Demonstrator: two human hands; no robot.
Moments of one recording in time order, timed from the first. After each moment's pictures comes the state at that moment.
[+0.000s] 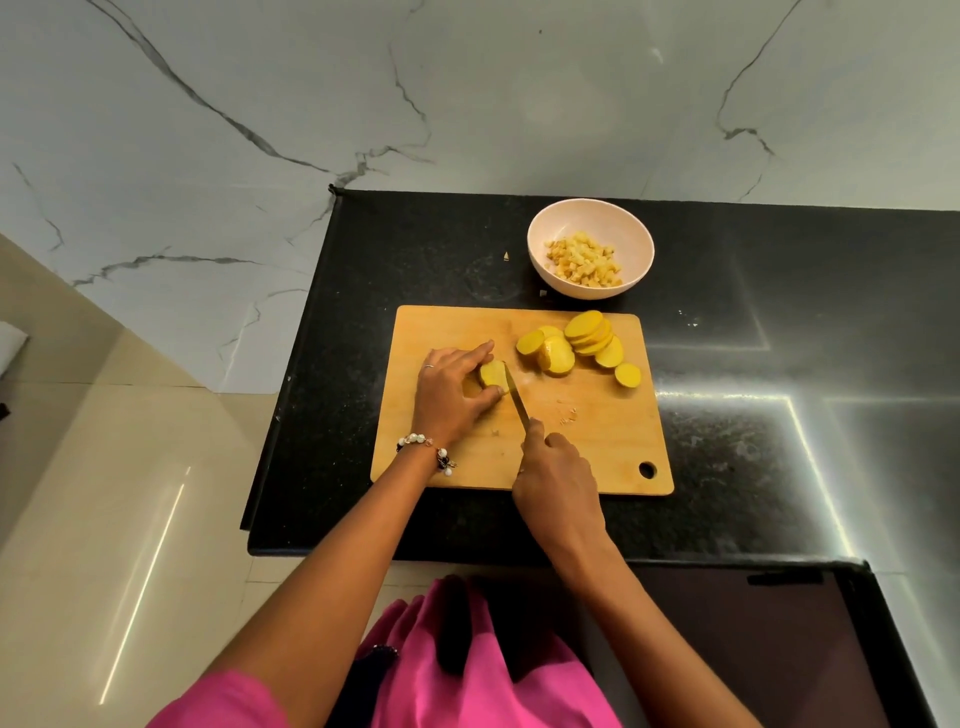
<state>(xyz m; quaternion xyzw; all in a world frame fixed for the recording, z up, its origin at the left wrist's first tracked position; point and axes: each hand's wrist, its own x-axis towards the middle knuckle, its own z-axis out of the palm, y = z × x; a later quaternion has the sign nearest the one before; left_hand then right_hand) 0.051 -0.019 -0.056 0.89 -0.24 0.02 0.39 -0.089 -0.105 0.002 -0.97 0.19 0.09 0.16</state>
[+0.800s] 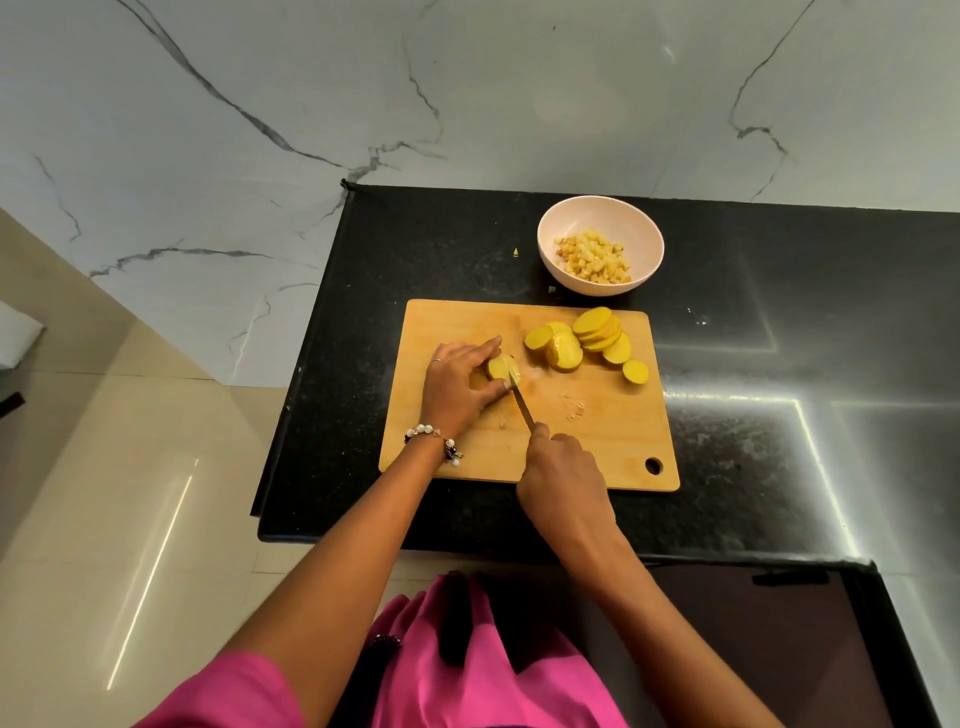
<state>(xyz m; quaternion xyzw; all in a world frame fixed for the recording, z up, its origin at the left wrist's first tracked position) 0.048 -0.018 -0.052 0.89 -0.22 0.00 0.41 -0.092 -0.101 0.024 -0.96 0.18 0.12 0.17</state>
